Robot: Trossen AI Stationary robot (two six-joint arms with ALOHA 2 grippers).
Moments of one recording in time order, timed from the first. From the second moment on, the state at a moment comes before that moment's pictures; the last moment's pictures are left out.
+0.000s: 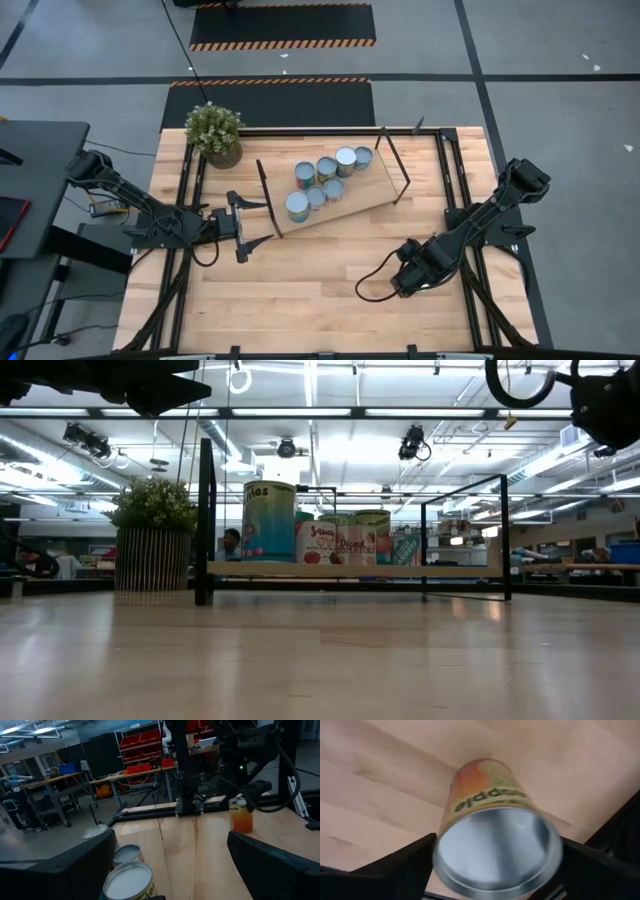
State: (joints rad) left arm -0.50 0.89 0.30 0.62 -0.74 0.19; right arm 0.65 1.54 1.04 -1.05 -0.18 1.78
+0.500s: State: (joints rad) left arm -0.58 0.78 0.30 0.66 -0.83 0.27; right arm 0.49 1.54 1.20 -1.17 0.02 1.42
